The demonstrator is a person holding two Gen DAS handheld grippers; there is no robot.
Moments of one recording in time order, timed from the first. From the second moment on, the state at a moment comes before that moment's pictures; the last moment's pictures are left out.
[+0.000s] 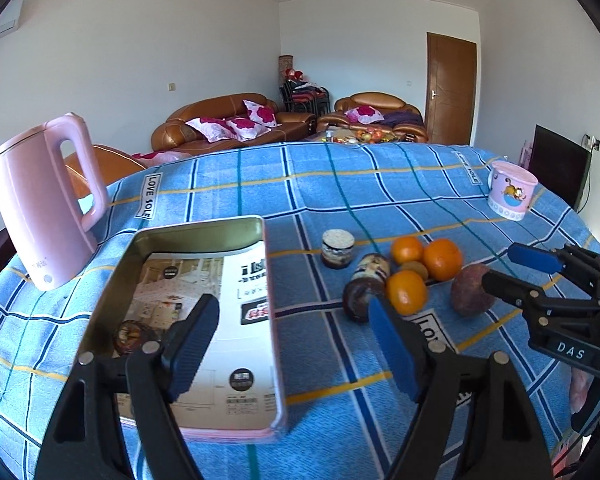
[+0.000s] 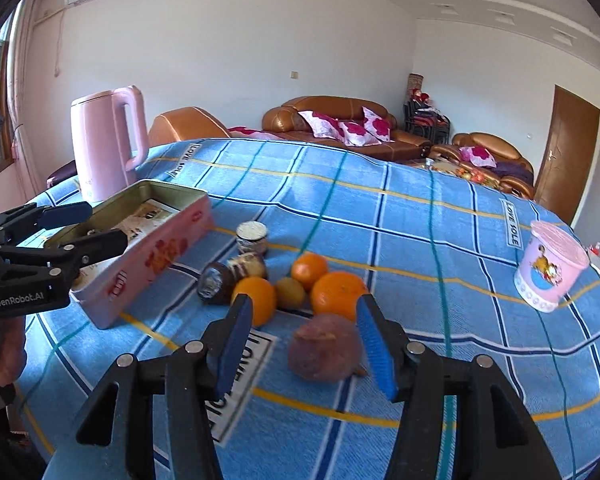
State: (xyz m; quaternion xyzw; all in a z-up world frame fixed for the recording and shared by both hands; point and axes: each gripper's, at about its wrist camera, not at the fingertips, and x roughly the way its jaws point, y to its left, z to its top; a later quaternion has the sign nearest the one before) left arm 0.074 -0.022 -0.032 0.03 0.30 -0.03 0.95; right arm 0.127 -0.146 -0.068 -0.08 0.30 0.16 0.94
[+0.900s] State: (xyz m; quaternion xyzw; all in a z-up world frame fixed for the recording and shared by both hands) left arm 0.120 -0.070 -0.068 0.05 0.39 -0.07 0.92; right arm 0.162 -0.155 -0.097 -0.04 0.40 0.18 0.90
